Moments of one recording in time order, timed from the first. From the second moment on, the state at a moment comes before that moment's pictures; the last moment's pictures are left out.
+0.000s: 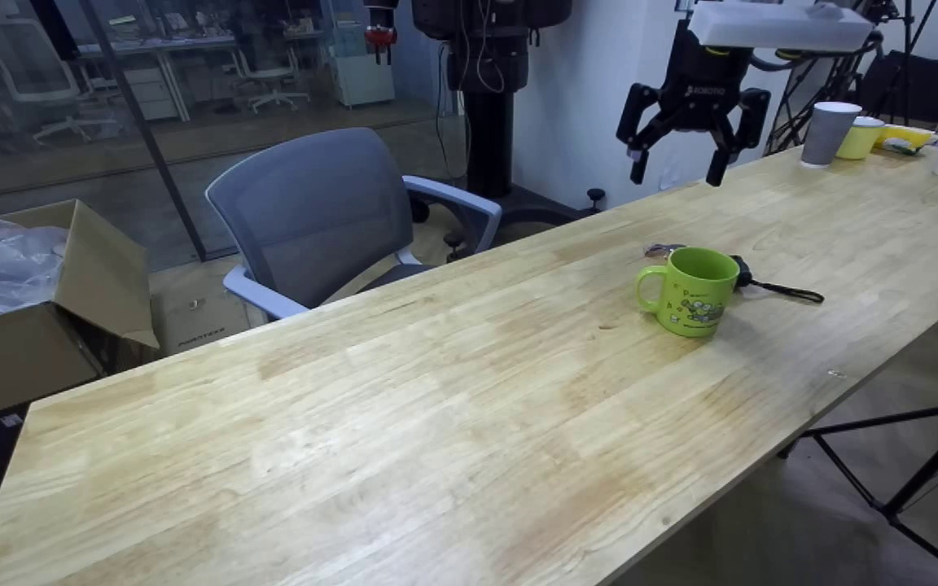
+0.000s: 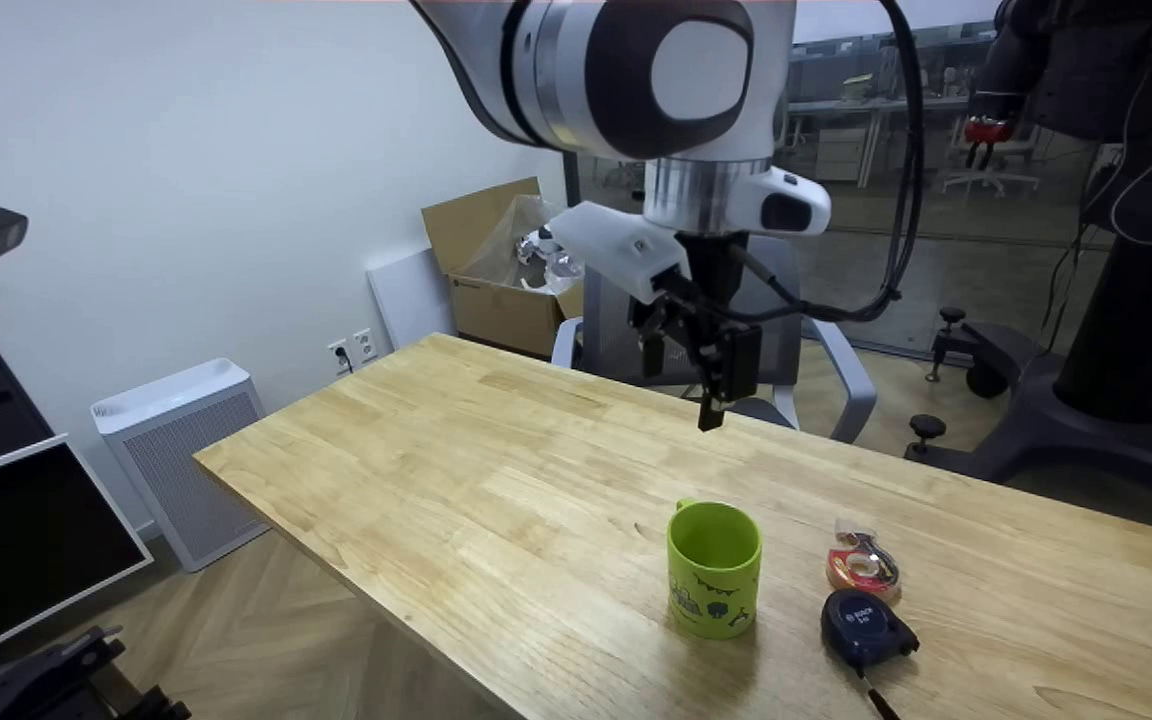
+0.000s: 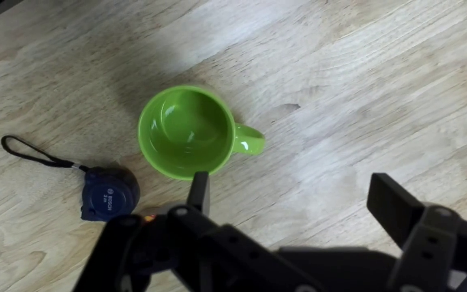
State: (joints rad) arm -0.10 0.39 -0.09 -2.00 0.17 2.36 0.20
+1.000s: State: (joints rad) arm -0.10 0.43 -0.09 -1.99 0.17 2.36 0.19
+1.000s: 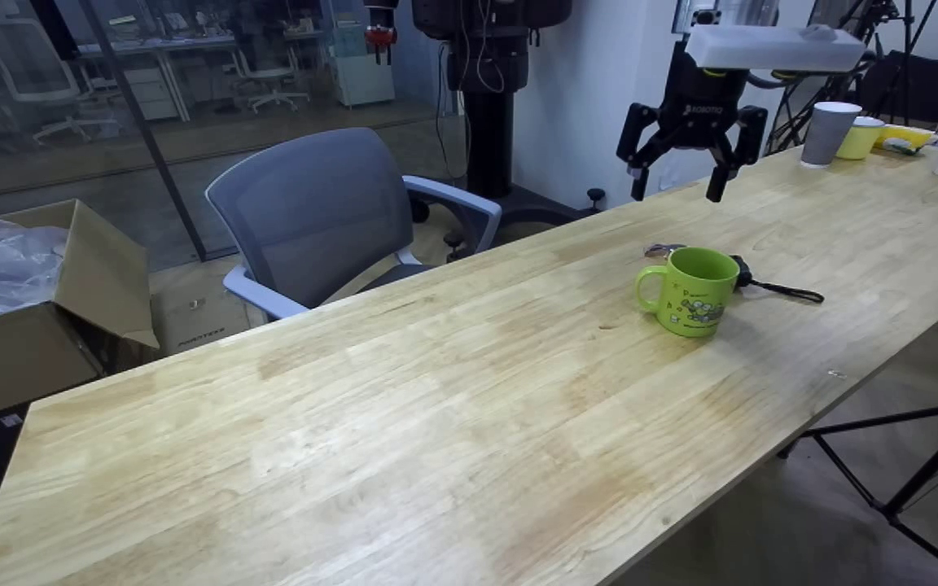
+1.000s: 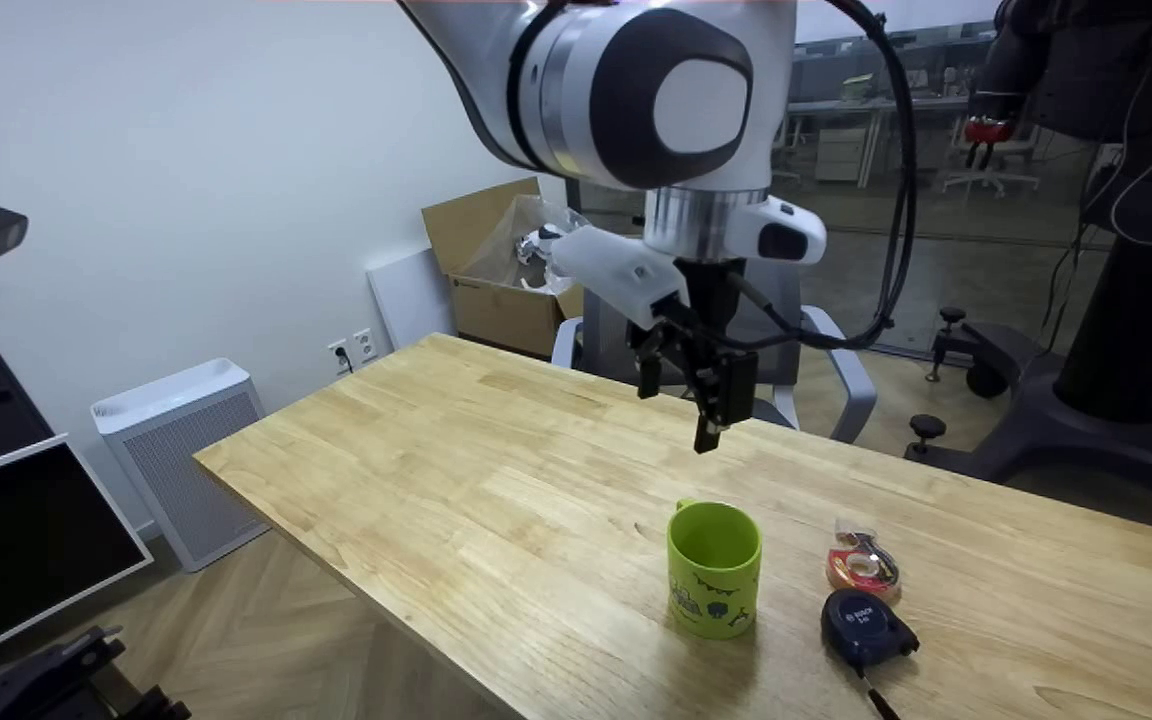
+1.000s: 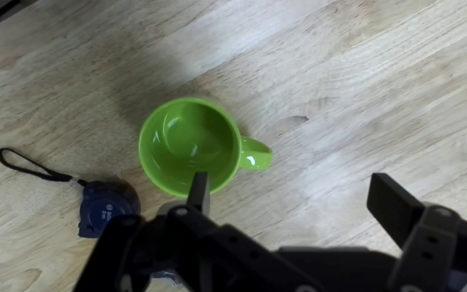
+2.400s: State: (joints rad) arm -0.10 0.62 -0.13 -1.98 0.17 2.50 0.19
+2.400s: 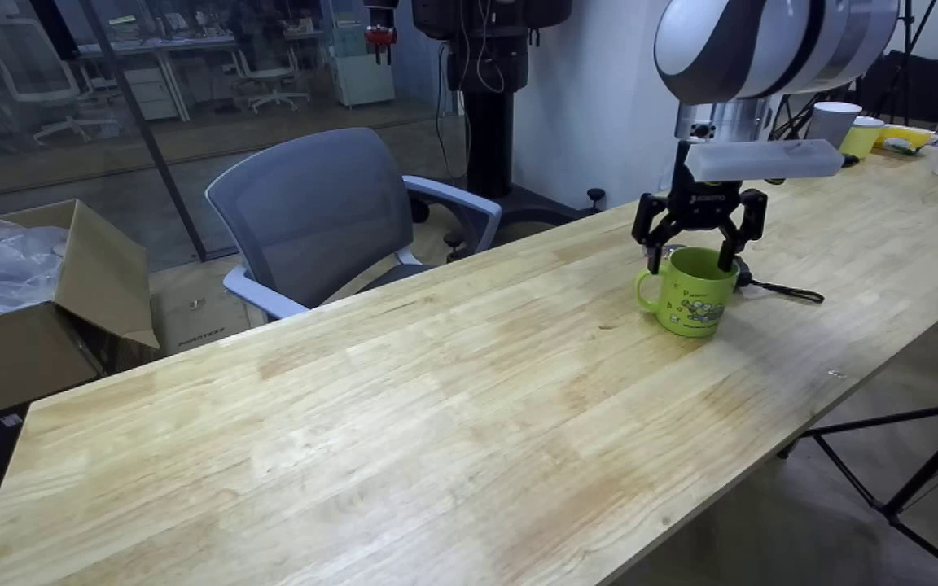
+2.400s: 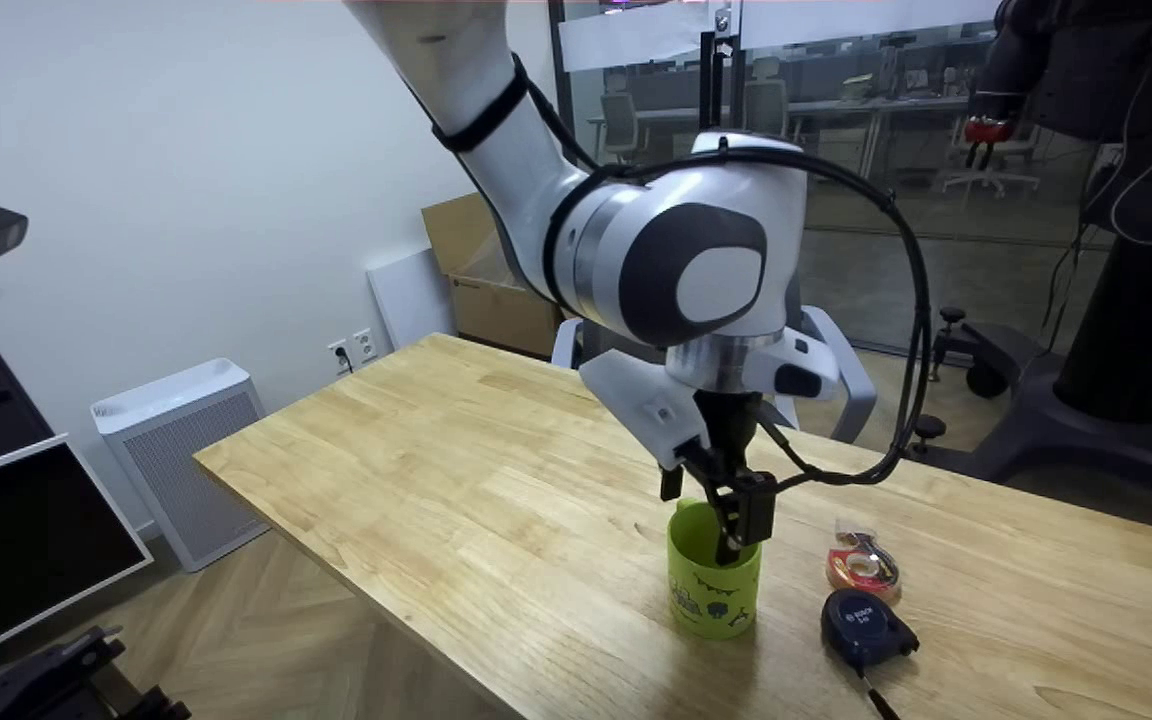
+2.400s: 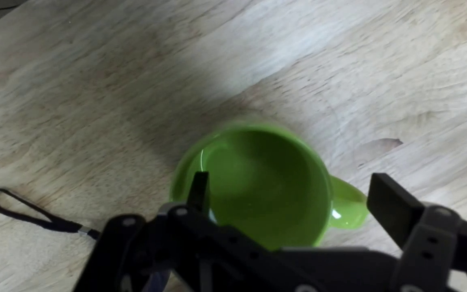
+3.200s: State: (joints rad) arm -0.08 0.65 -0.13 -1.98 0.15 2.60 0.19
